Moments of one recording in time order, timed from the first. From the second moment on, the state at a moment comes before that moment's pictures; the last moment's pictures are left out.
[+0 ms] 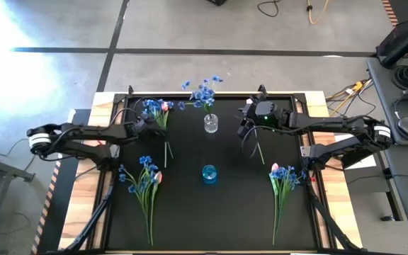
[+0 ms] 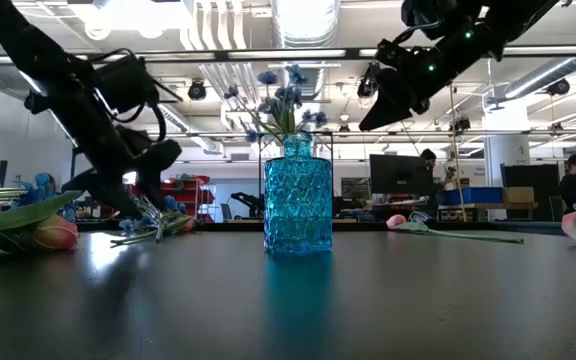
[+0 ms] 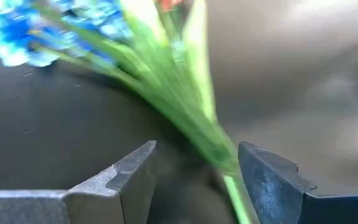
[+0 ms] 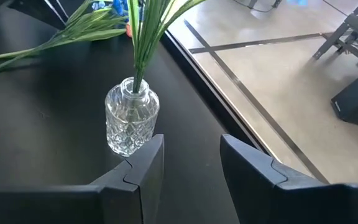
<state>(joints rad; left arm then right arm) 0.42 1.18 0.38 -0.11 -0.38 -0.87 -0.33 1.25 0.75 -0.03 0.26 -0.11</state>
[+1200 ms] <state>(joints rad) 0.49 0.95 0.36 0.04 -0.30 -0.50 -0.33 1.23 0.73 -0.03 0.26 -0.12</state>
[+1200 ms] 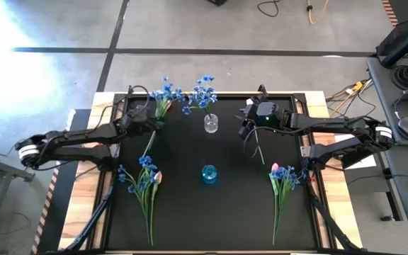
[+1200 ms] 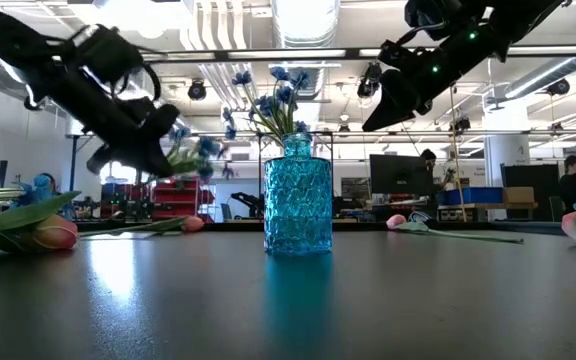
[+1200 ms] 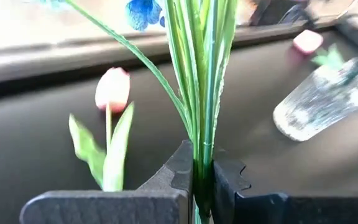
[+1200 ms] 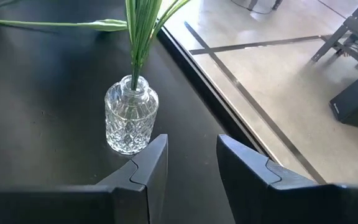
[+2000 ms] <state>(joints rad) 0.46 0.45 0.22 0.22 0.04 -0.09 -0.28 1.06 0.73 -0.07 0.25 -0.09</state>
